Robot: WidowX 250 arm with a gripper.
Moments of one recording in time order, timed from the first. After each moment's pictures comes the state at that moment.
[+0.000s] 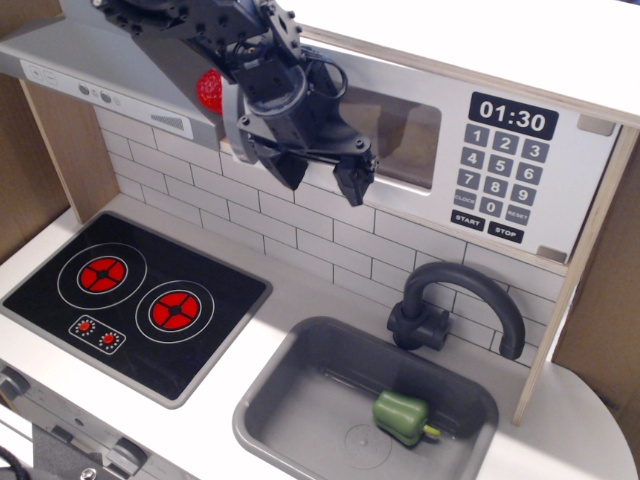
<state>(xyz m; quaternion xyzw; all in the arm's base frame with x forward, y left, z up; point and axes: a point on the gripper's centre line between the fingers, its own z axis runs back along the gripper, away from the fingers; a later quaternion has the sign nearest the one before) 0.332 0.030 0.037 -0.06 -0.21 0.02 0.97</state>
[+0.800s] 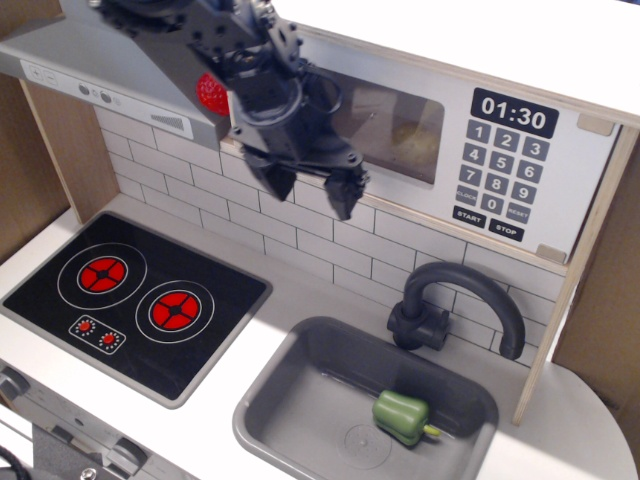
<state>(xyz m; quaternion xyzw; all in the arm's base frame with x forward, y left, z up) 0.314 0.034 0.034 -0.04 -0.19 0.02 0.98</state>
